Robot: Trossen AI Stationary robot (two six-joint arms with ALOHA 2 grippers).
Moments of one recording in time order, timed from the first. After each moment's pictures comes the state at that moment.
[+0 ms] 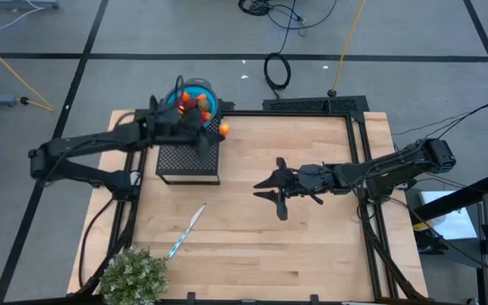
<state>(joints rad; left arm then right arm) 0.29 1.13 1.00 -0.16 0.13 -0.57 0.17 1.35 0.88 0.20 0.13 0.20</state>
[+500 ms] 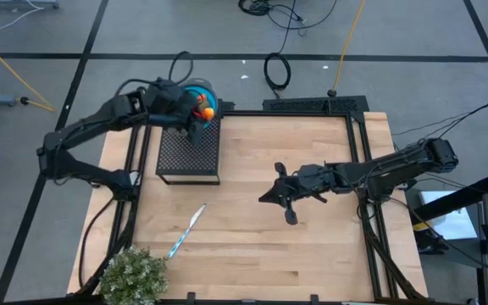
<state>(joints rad) 0.42 1.24 1.43 -0.84 0.02 -0.32 0.17 1.33 0.88 0.10 -0.03 0.07</state>
